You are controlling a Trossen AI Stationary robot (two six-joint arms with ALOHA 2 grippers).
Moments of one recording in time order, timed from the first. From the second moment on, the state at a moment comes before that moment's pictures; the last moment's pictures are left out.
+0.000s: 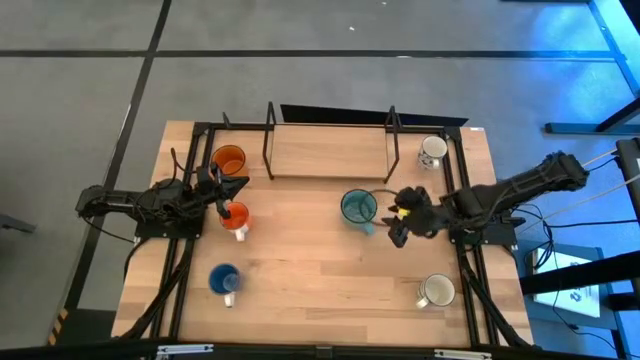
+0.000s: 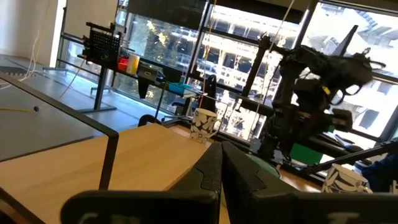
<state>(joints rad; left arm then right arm) -0.04 0.02 0.01 0.19 -0.45 -0.26 0.36 1.08 0.82 -0.67 0.45 0.88</state>
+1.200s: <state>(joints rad) -0.04 0.02 0.01 0.14 -0.52 -0.30 0.42 1.51 0.83 -0.42 0.61 1.15</state>
